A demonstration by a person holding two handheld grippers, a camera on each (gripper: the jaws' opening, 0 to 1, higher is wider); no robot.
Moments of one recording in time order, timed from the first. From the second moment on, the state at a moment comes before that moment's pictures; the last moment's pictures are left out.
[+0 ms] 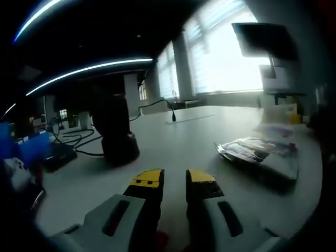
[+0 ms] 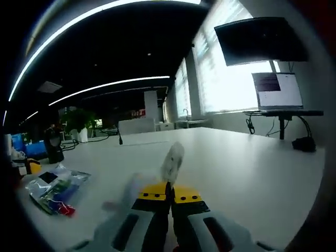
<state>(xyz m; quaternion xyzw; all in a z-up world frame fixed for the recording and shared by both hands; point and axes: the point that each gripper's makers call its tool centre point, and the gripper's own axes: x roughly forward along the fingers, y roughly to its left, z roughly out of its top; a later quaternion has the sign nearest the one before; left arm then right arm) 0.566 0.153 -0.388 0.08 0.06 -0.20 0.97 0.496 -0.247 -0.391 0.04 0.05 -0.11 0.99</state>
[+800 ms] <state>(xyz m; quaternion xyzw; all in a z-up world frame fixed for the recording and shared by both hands) 0.559 0.151 -0.389 0.07 0.06 -0.21 0.97 0.485 -0.265 -0.390 0.02 0.06 -0.13 0.99</state>
